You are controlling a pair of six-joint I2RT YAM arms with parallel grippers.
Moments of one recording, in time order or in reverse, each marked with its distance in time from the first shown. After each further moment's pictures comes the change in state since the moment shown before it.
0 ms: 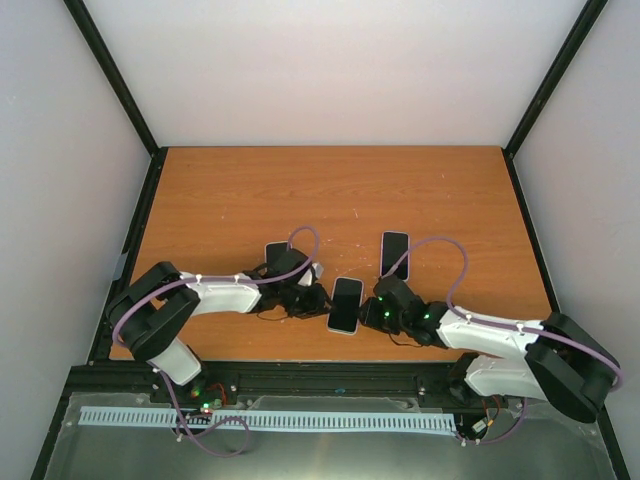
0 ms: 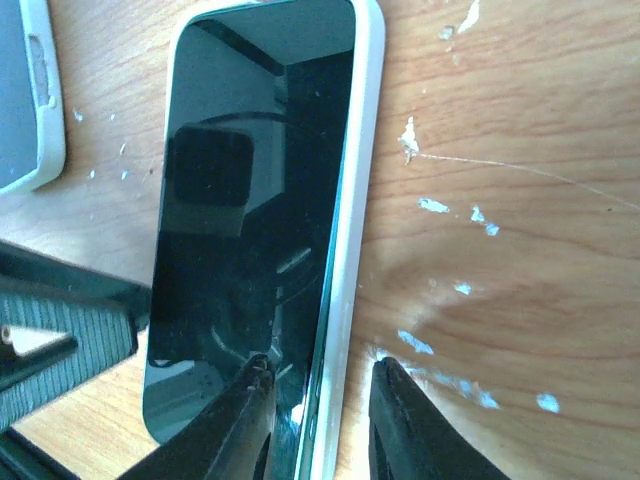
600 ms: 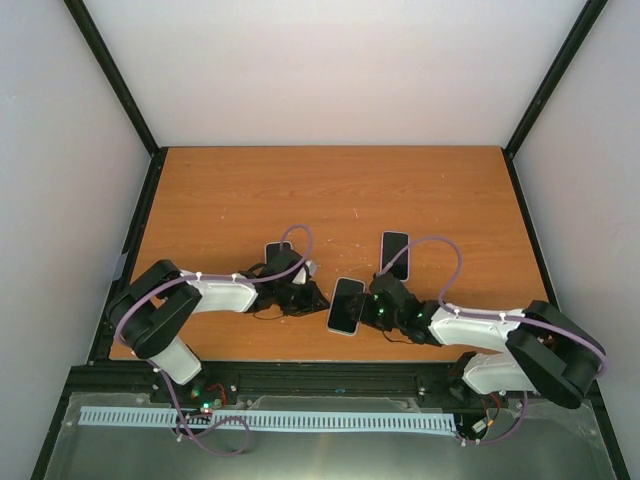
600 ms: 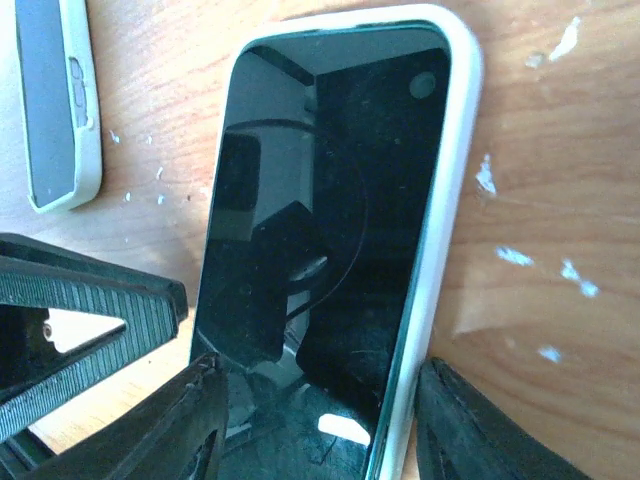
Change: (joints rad) left arm 0.048 0.015 -0.025 0.048 -0.022 0.010; right arm 0.001 0.063 0.000 0.111 -0.019 0.008
